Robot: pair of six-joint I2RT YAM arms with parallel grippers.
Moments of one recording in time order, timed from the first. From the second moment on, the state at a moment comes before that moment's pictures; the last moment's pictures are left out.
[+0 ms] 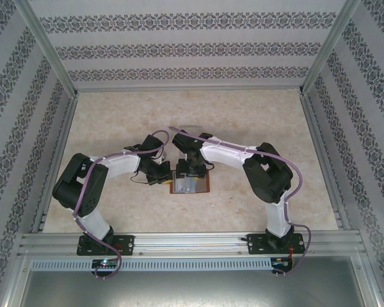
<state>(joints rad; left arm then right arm) -0.44 1.70 0.88 -0.44 0.47 -0.72 0.80 1.99 1.42 -0.84 -0.18 0.75</state>
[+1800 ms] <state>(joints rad) -0.44 1.73 0.90 -0.44 0.49 -0.72 0.79 1.92 1.40 -0.94 -0.10 0.67</state>
